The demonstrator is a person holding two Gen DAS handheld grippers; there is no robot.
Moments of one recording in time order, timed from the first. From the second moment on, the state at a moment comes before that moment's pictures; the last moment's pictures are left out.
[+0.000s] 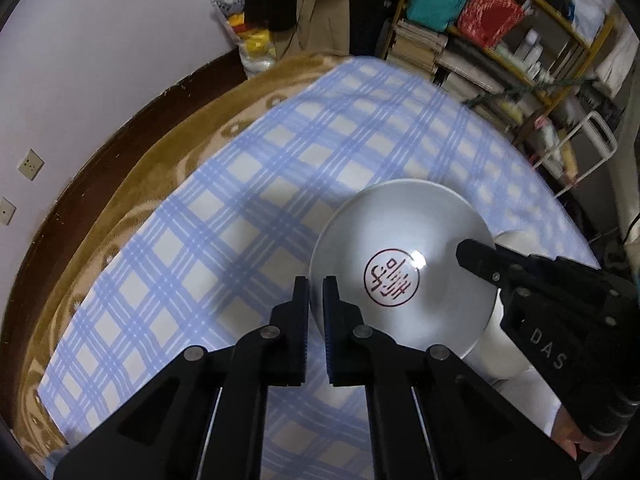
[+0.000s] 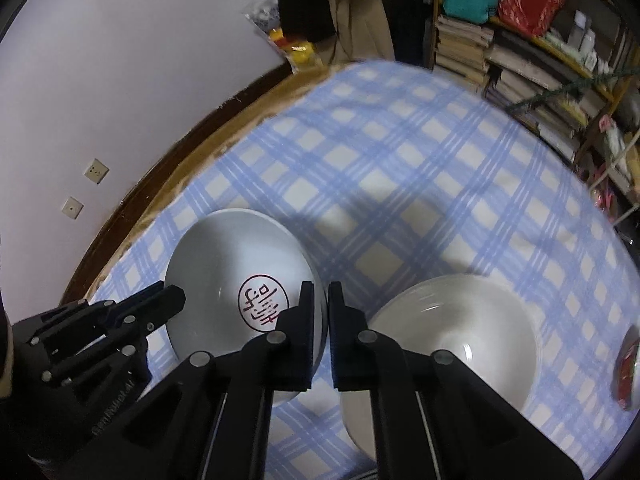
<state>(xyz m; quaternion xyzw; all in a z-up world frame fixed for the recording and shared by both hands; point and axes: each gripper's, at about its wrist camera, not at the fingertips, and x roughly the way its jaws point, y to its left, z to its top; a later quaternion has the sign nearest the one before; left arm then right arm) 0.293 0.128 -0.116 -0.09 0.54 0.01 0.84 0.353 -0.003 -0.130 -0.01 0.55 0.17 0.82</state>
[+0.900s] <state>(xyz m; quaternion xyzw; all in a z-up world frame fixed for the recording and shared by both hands) 0.290 0.015 -0.083 -0.03 0.52 -0.06 0.85 0.317 -0.120 -0.097 0.03 0.54 0.11 0.84</state>
